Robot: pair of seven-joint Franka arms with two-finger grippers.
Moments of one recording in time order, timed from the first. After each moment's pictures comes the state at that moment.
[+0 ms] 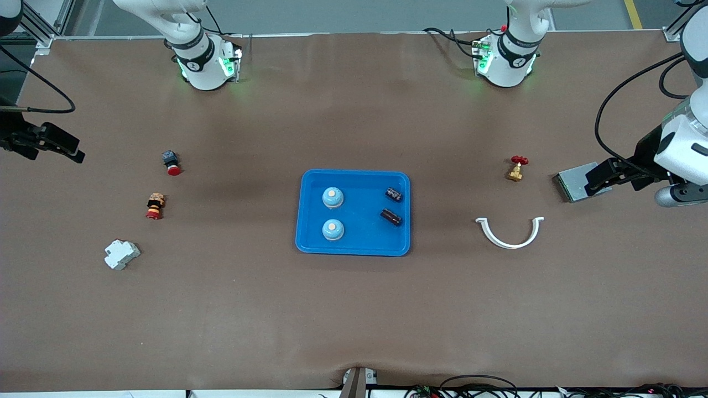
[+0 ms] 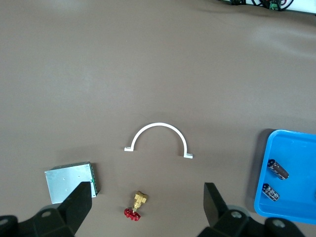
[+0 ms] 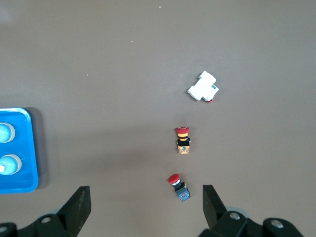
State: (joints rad) left arm 0.00 0.11 -0.09 -1.54 0.00 1.75 -0.20; right arm -0.02 -0.03 -0.04 -1.65 0.02 1.65 0.03
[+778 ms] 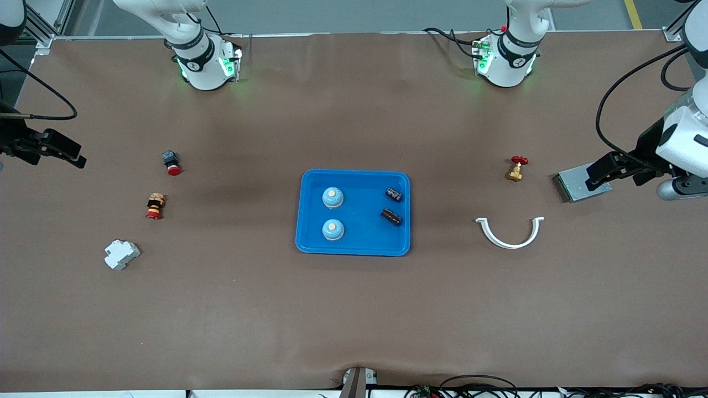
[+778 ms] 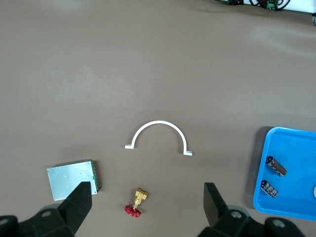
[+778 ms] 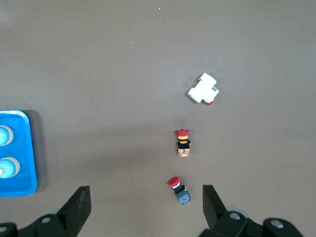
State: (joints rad) left arm 0.00 0.08 -0.09 -1.55 0.00 1.73 -0.20; right arm -0.02 -0.02 -0.04 -1.65 0.02 1.66 0.03
